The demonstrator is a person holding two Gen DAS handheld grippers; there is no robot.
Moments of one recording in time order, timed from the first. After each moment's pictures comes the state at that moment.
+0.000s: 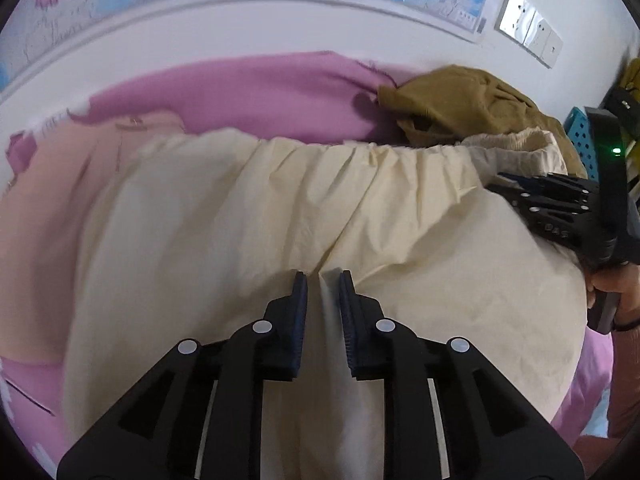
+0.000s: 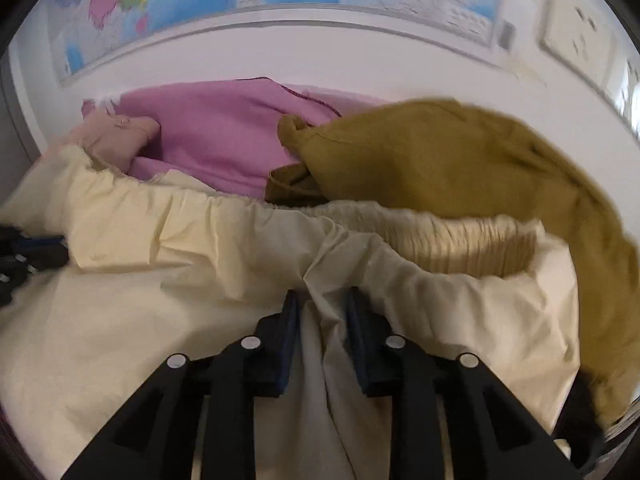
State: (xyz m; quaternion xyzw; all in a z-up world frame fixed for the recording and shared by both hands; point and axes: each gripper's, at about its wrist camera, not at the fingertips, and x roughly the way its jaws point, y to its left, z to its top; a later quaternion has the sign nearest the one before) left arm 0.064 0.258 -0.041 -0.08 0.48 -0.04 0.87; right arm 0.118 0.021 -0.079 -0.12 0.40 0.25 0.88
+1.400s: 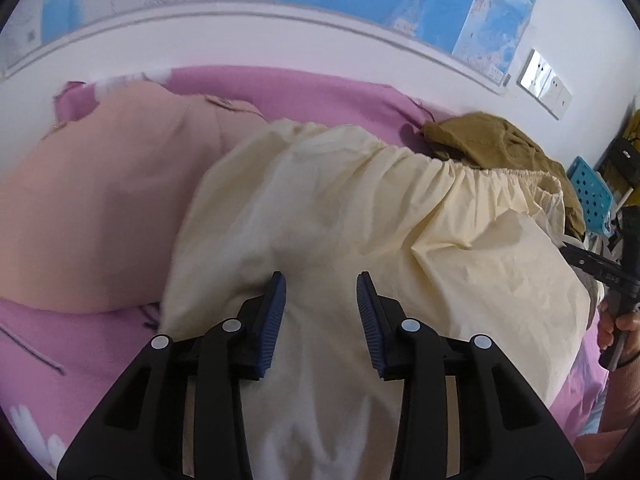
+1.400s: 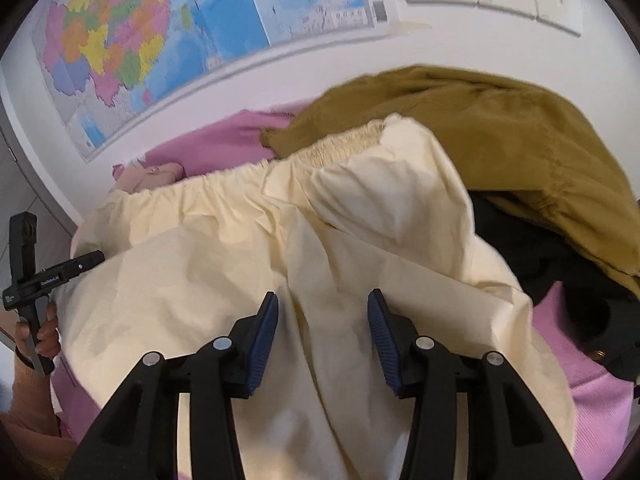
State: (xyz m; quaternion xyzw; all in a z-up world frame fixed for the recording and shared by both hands) left arm 0.001 0.325 -0.033 -0.14 0.42 0.00 0.90; right arm 0.054 -0.085 -0.064 0.03 0.39 0.27 0.88
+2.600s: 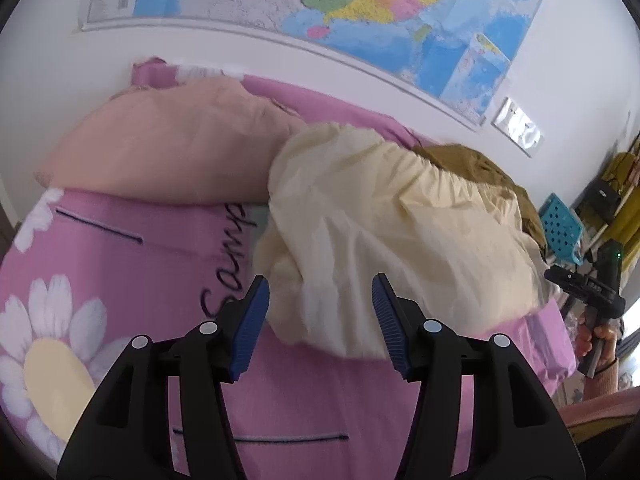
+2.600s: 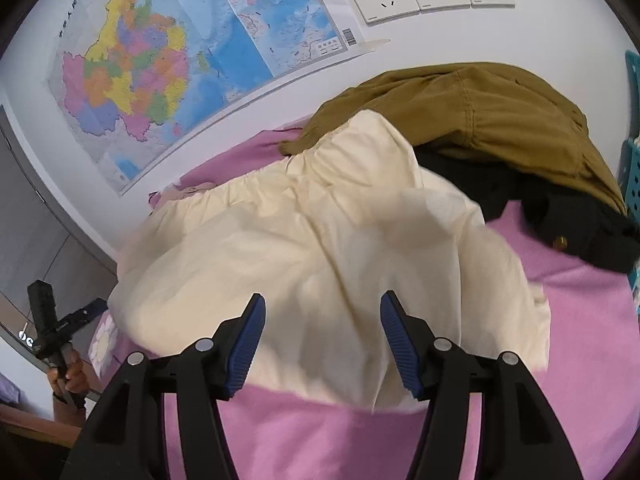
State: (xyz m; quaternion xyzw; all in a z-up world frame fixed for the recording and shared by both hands) left arm -0.139 0.343 -0.017 -0.21 0.37 0.00 0.91; right arm -0.015 -0.144 -0.063 0.12 0.38 0.30 0.87
